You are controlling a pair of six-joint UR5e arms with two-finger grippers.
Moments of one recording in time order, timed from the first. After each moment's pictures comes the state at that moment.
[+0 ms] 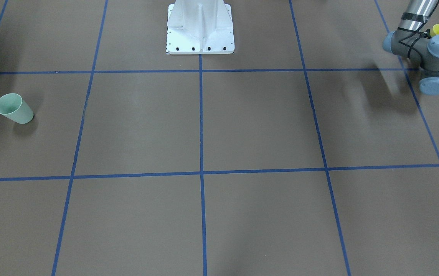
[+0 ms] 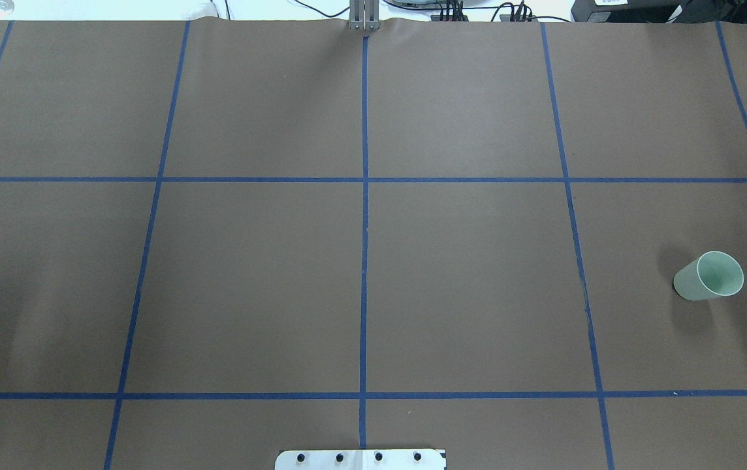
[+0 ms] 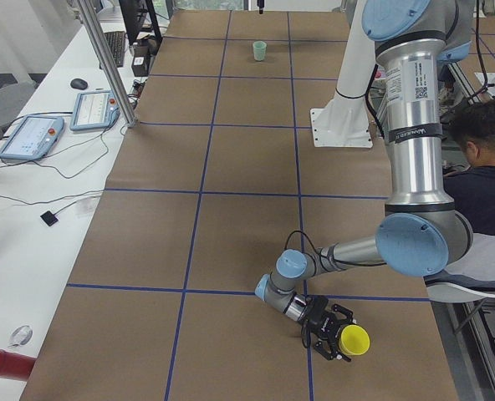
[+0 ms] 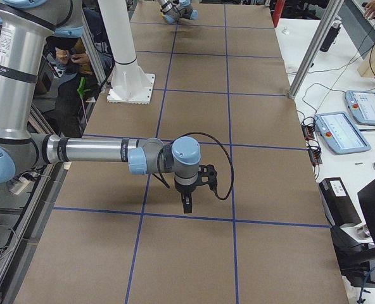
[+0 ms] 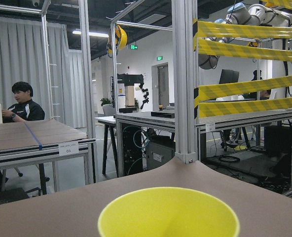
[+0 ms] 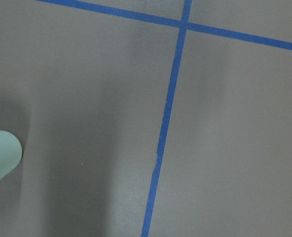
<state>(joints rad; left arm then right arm) -0.70 -1.42 -1.24 -0.99 -2.08 -2.60 1.46 -1.85 1.85 -1.48 2.30 -0.02</state>
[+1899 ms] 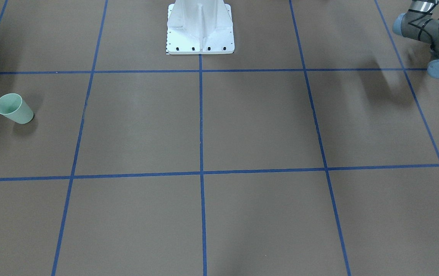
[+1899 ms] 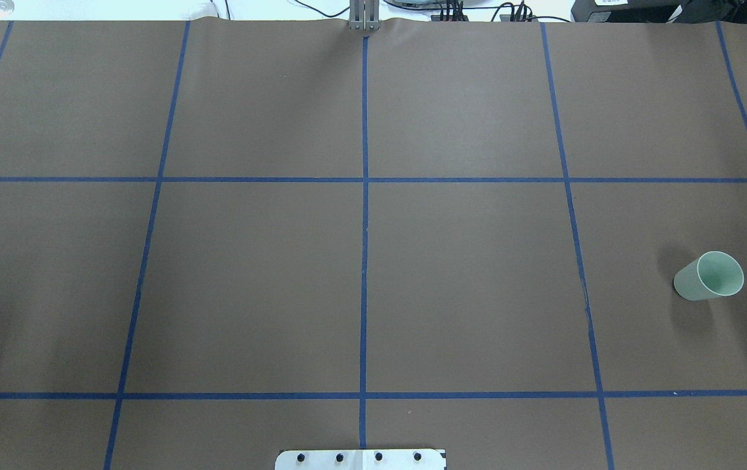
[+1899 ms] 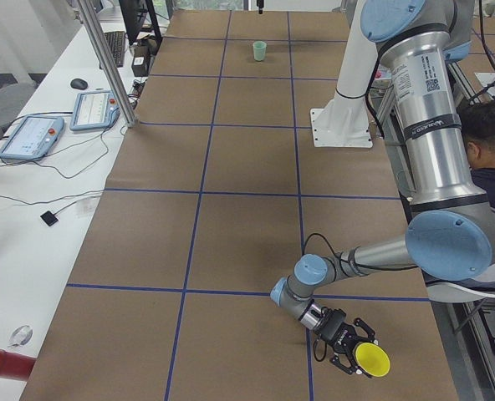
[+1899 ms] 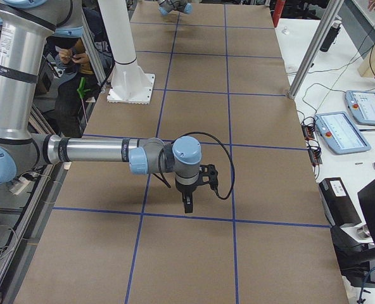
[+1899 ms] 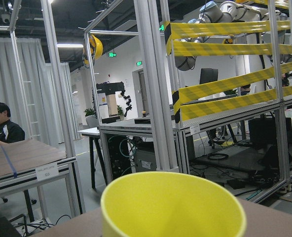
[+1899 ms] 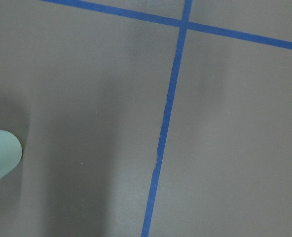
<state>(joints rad) -0.67 -1.23 -1.41 -1.04 -1.96 -2.46 1.46 -1.84 1.85 -1.48 2.29 -0.02</state>
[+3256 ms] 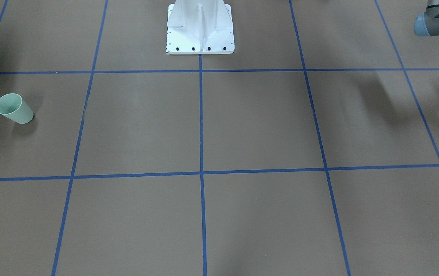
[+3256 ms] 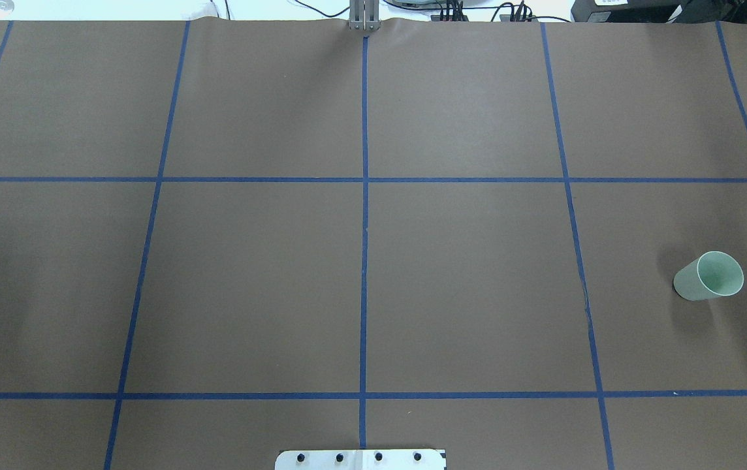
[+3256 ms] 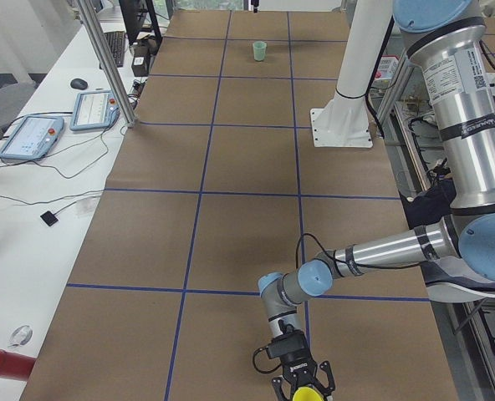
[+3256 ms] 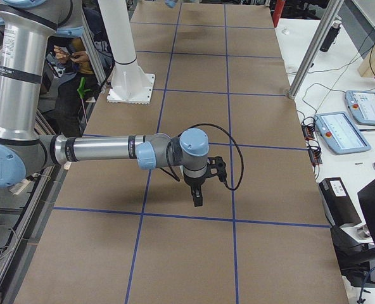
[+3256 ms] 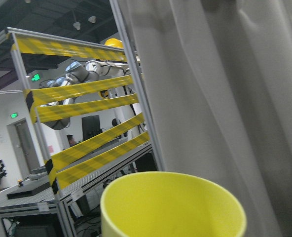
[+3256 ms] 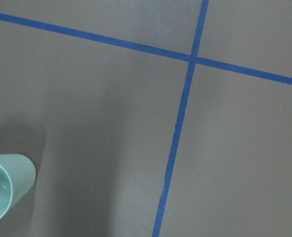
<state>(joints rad) -1.04 -1.25 -1.46 -1.41 -1.19 -2.02 1.46 -1.78 1.86 -1.48 2.29 -0.02</state>
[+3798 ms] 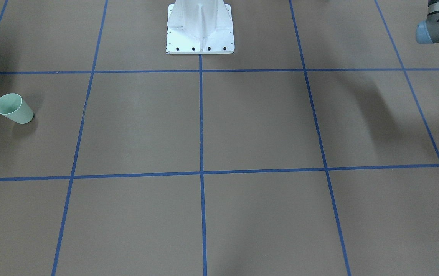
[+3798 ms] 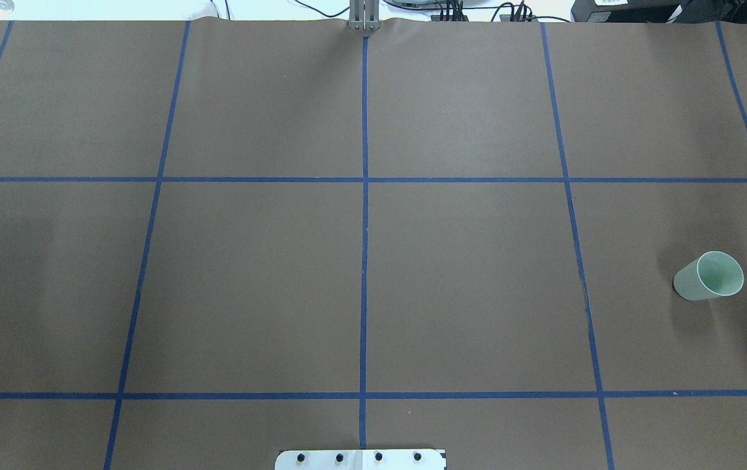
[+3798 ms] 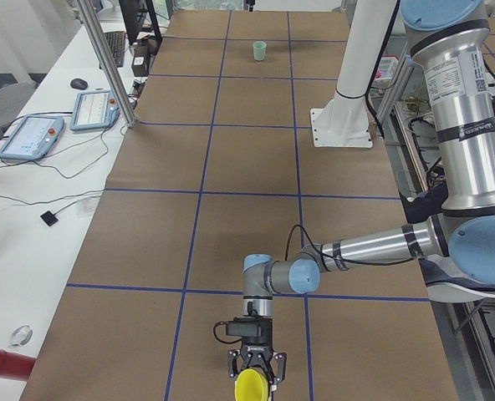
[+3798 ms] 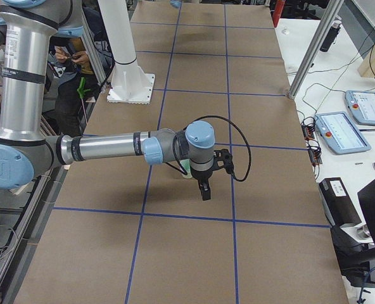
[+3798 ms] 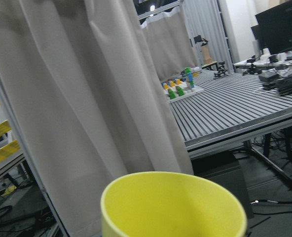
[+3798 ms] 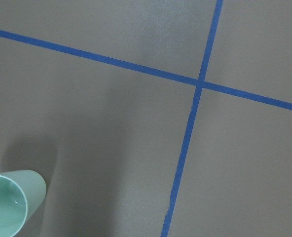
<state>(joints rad) -1.11 -1.32 -1.46 -1.73 -1.11 -1.71 1.46 -1.73 1.86 -1.48 2.29 -0.02</state>
